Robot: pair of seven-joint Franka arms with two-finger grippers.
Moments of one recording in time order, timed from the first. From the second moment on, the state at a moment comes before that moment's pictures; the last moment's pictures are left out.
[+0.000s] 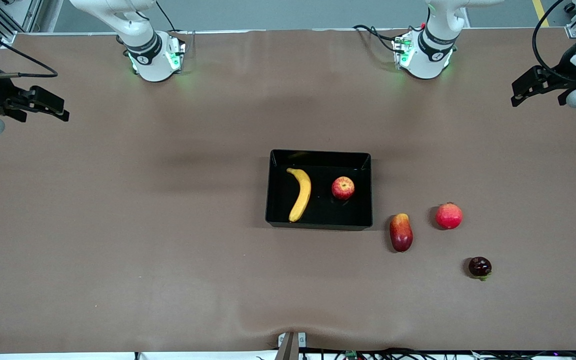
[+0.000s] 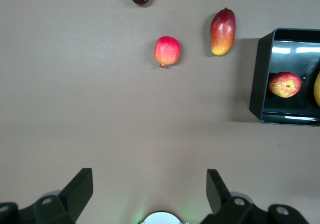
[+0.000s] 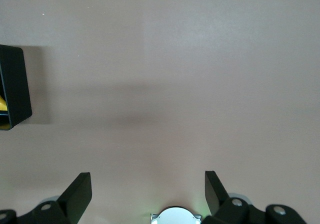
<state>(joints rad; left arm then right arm) -0.01 -0.16 -0.05 -1.71 0.03 1.51 -0.05 0.02 -0.02 0.01 -1.54 0.05 1.40 0.05</state>
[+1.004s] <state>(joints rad) -0.19 0.17 -0.08 -1.57 0.02 1.55 -0.39 0.02 -0.02 0.01 -1.54 0.05 1.39 0.05</state>
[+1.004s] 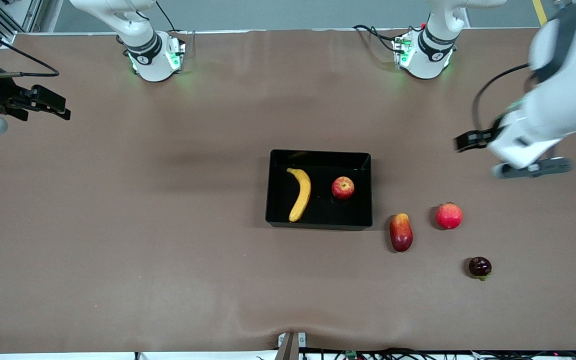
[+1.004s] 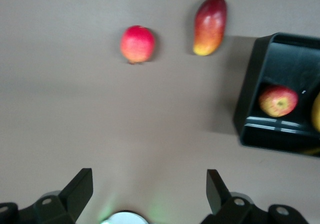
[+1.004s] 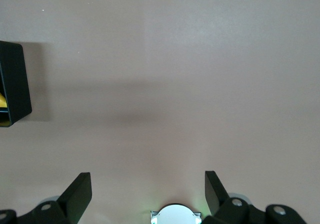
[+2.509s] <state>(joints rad) -0.50 0.68 -0.09 -1.58 0.01 2.08 -1.15 0.02 -0.02 0.02 -1.59 0.05 1.40 0.05</state>
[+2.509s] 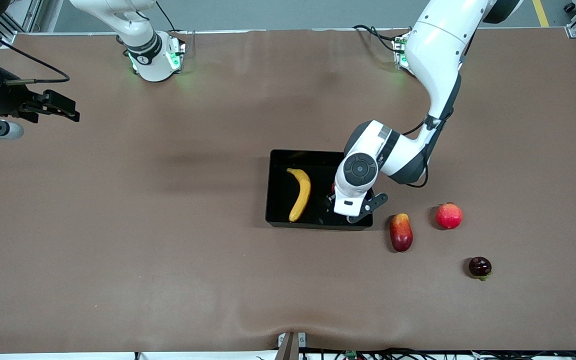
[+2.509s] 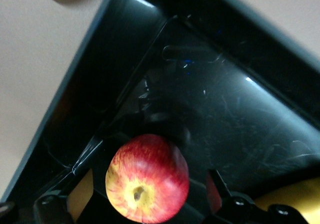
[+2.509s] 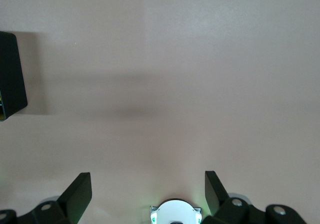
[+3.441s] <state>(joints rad) -0.51 0.67 -0.09 -1.57 0.01 2.07 -1.15 0.02 -0.02 0.02 -1.59 0.05 1.40 0.05</state>
